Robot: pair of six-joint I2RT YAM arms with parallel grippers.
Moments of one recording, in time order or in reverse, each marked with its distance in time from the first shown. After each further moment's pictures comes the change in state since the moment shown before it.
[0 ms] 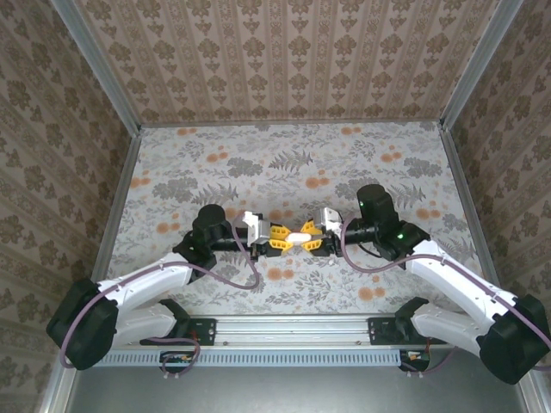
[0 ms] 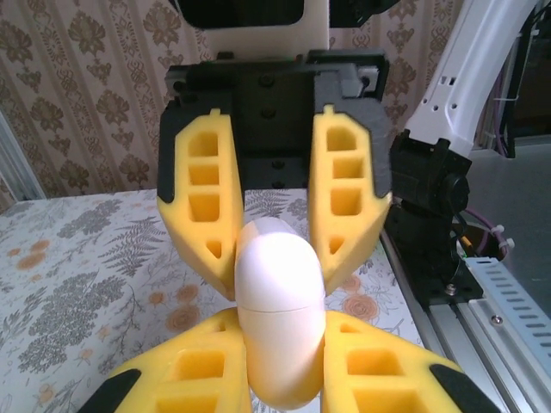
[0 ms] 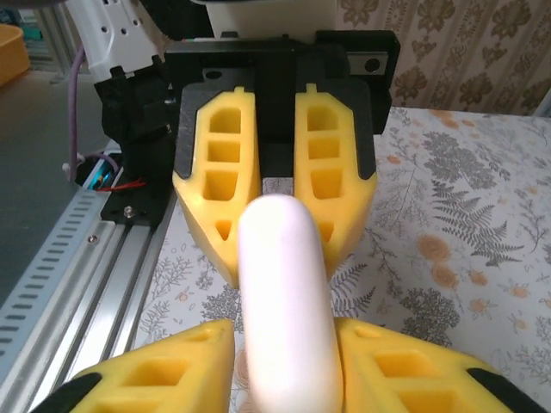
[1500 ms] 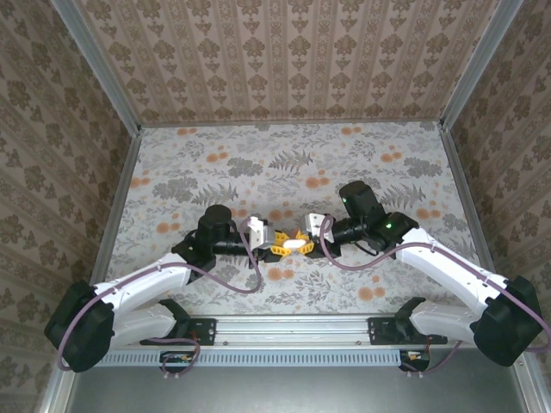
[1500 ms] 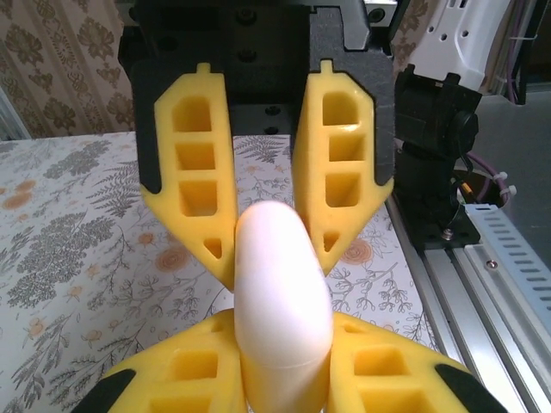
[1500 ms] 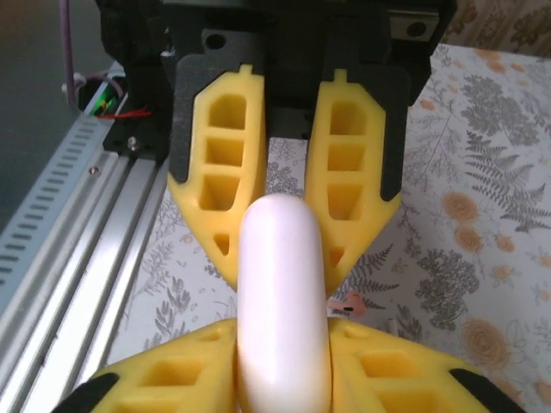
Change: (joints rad) left arm -0.014 -0.023 0.019 -0.241 -0.057 0.127; right arm 0.078 0.111 0.127 -0.236 0.112 -0.195
